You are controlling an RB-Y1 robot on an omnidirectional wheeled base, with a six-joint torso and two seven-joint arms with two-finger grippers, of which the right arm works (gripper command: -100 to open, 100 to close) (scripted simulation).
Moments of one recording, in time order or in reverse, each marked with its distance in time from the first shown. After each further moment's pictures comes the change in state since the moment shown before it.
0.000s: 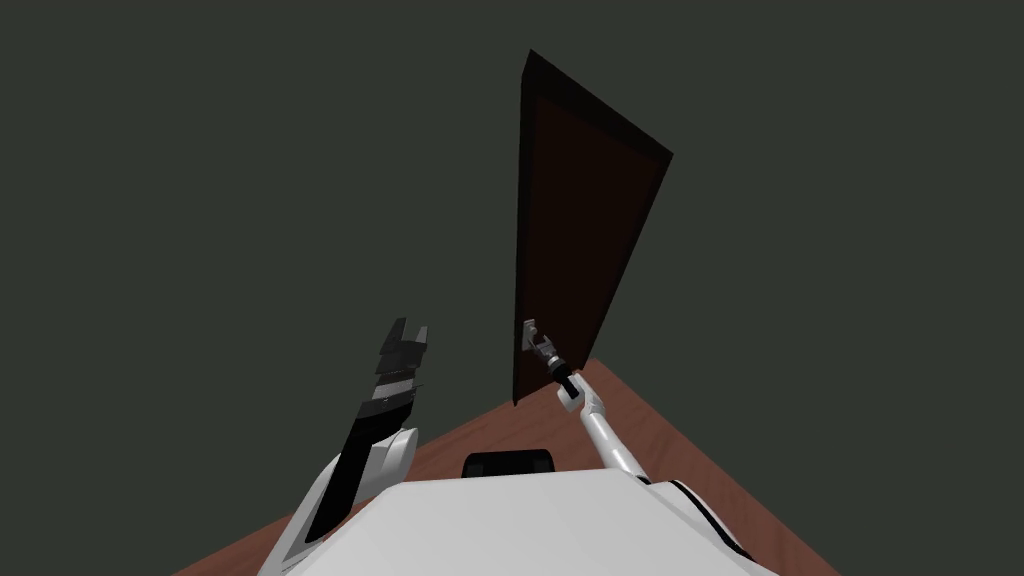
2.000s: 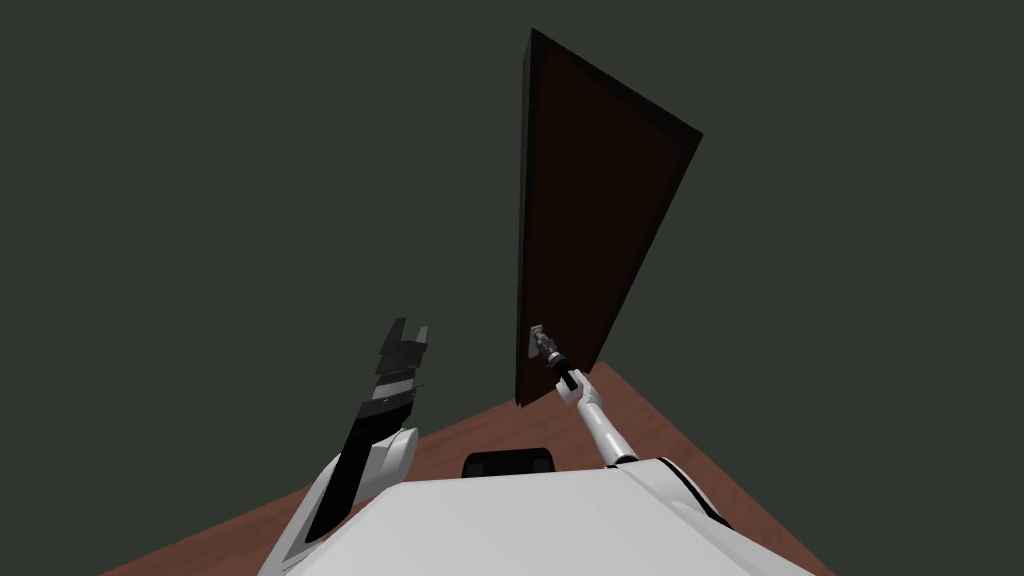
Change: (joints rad) arm -0.088 -0.002 -0.040 0.121 -0.109 -0.019 -0.161
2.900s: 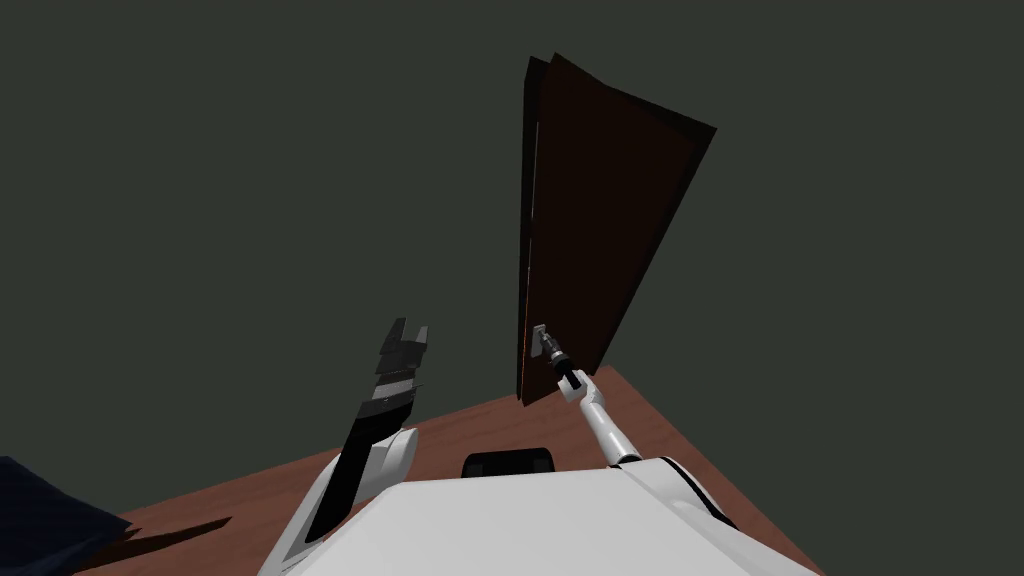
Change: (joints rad) arm 0.001 -0.024 0.009 -0.002 -0.139 0.009 -0.214
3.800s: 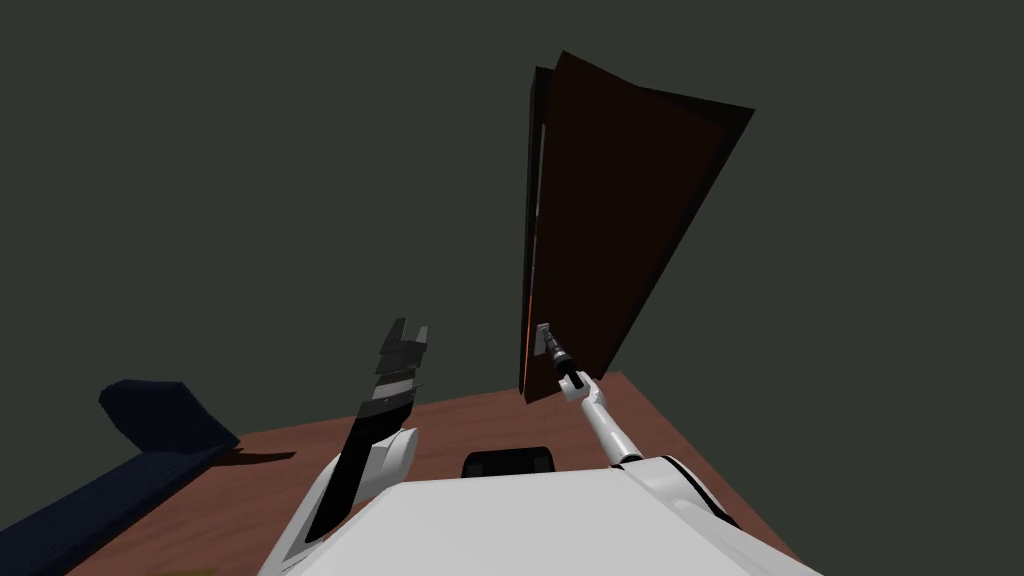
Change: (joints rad) arm -0.001 -0.016 0.012 0.016 -0.157 0.003 -0.219
